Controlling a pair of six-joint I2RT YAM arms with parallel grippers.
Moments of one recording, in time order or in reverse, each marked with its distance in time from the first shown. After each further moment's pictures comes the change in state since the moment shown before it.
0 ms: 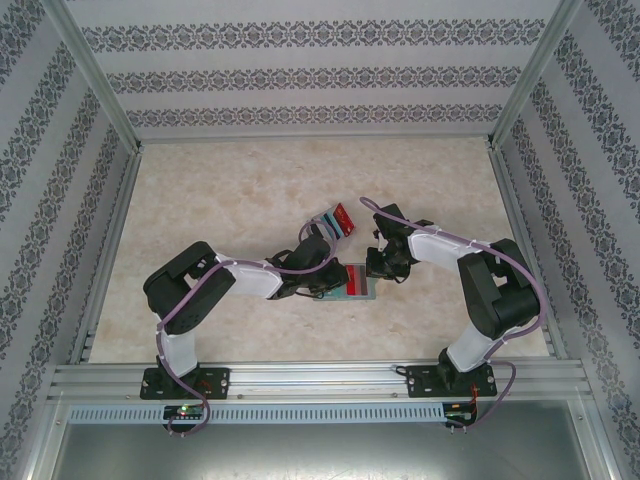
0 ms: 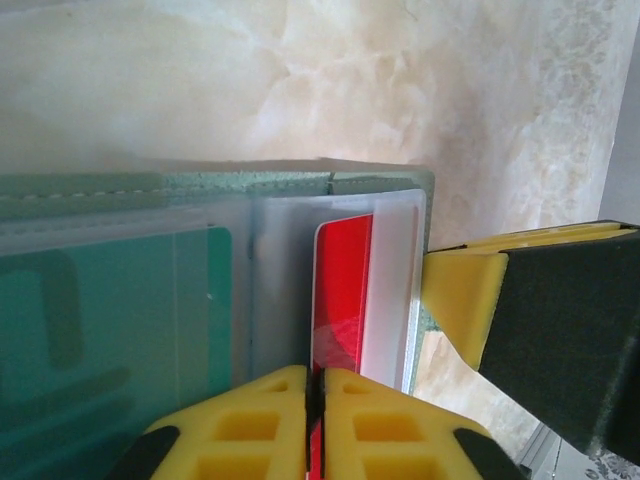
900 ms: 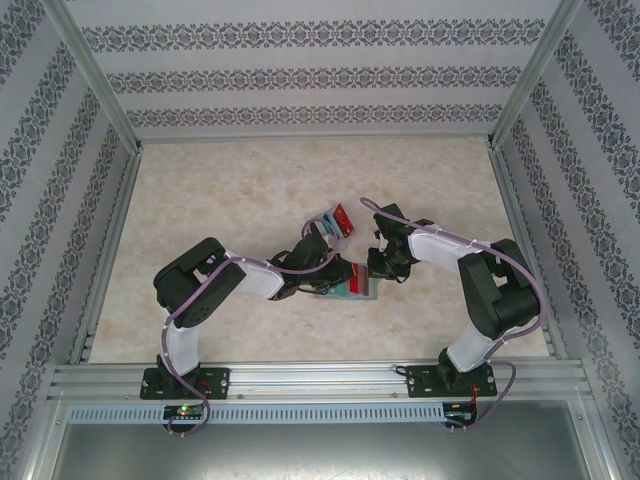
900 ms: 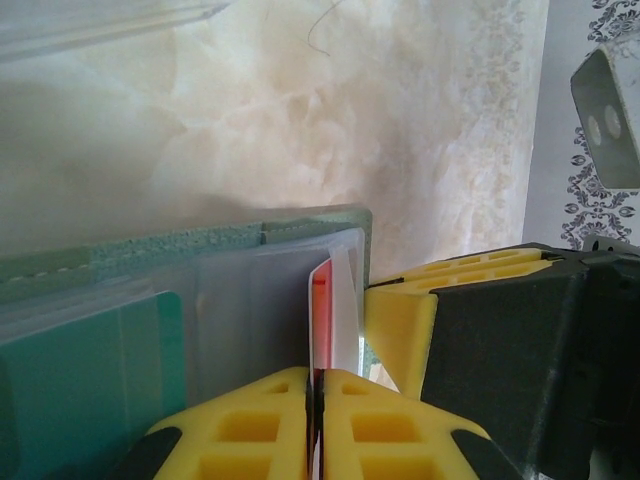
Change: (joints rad) left arm 0.020 0.075 -0.011 0.226 0.067 -0.026; right arm 0.000 0.001 0.007 -0.023 0.022 -0.006
